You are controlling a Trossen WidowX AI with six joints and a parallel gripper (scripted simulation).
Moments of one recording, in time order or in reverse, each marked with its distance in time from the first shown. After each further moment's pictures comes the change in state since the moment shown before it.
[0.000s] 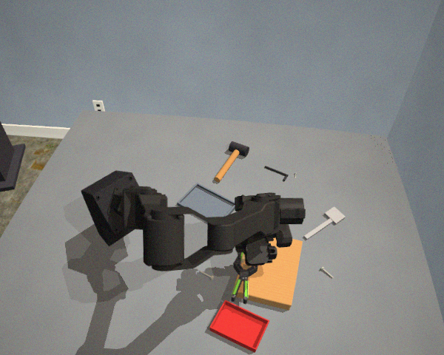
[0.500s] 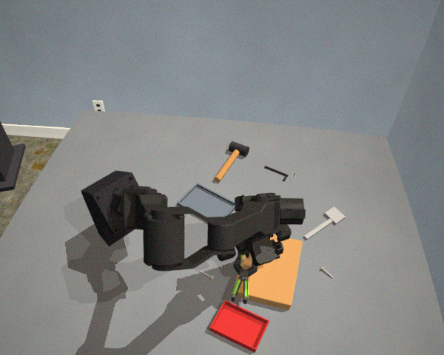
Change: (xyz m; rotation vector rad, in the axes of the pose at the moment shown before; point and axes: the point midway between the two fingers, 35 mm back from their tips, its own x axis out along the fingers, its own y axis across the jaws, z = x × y) arm 0.001 0.000 0.000 -0.254 0.000 0.001
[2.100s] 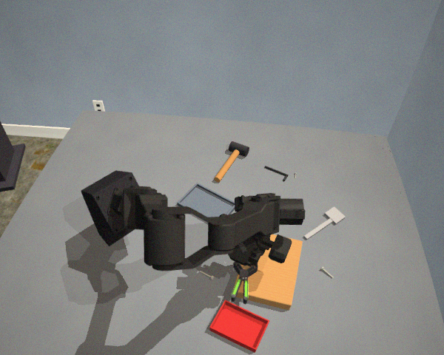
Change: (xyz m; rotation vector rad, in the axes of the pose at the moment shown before) arm 0.001 -0.001 0.000 0.815 -0.001 -0.003
